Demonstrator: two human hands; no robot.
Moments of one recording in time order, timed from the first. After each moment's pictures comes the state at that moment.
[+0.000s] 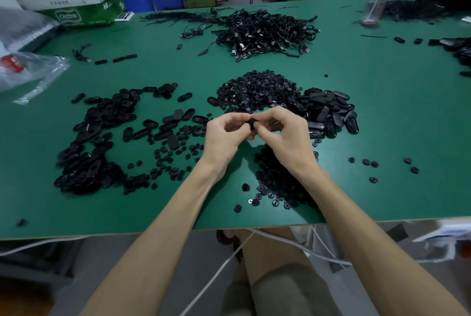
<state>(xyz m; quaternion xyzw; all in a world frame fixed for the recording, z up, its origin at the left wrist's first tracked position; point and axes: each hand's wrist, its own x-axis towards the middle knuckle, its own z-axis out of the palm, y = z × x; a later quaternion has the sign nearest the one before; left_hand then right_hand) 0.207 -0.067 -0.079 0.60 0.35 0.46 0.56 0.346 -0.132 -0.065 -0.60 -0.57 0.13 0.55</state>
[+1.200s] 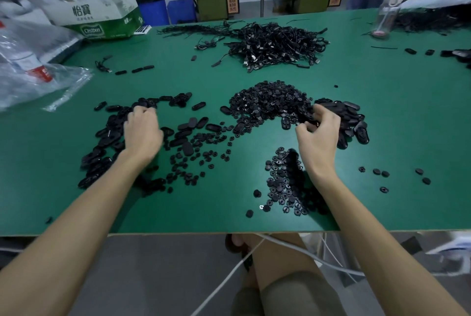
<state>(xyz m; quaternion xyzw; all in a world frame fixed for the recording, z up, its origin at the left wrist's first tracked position) 0.067 0.021 -0.042 0.73 0.67 0.17 -0.01 0.363 -0.124 -0.070 -0.69 -0.36 0.13 0.61</state>
